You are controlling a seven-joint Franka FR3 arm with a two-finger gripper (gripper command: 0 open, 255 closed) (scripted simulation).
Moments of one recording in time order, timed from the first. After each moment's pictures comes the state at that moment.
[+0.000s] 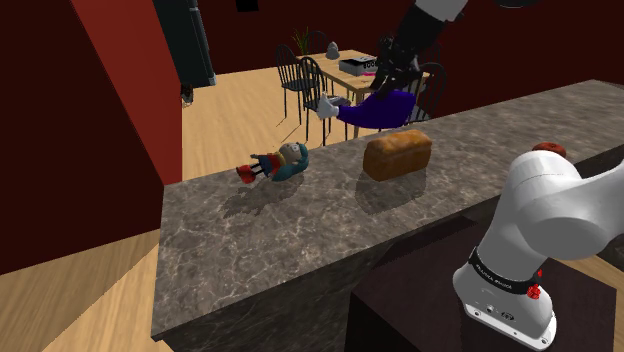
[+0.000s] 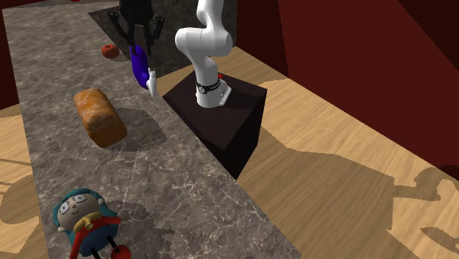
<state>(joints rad) 0.33 -0.98 -0.16 -2.49 -0.05 1.97 -0.86</state>
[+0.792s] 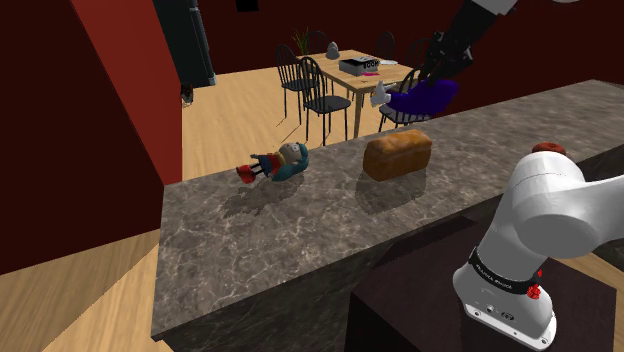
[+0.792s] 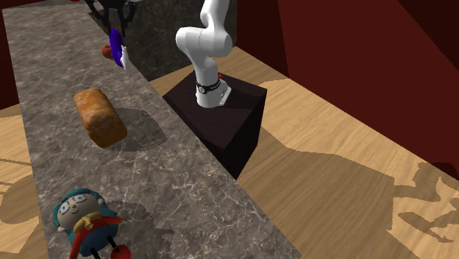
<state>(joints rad) 0.23 -1.12 -0.43 -2.45 -0.19 1.81 -1.12</state>
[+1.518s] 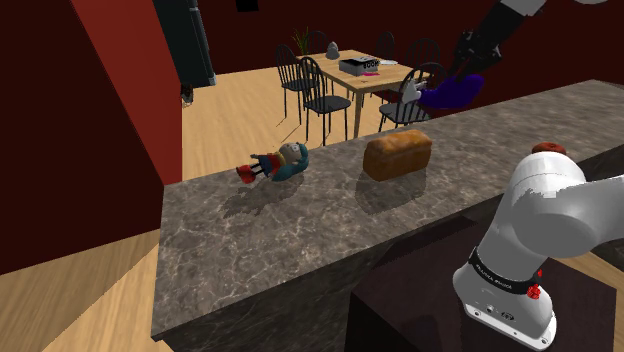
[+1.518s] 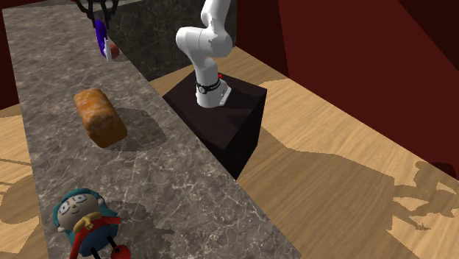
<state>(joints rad) 0.20 -1.11 -0.65 -2.34 -0.30 1.74 -1.33</state>
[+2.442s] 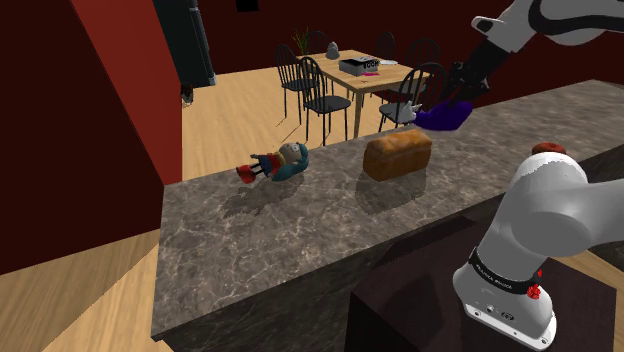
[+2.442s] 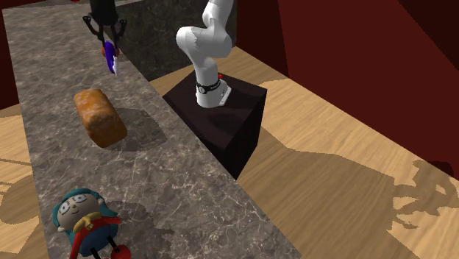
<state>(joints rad) 0.15 -1.16 -0.74 -2.53 -0.38 1.88 -1.36</state>
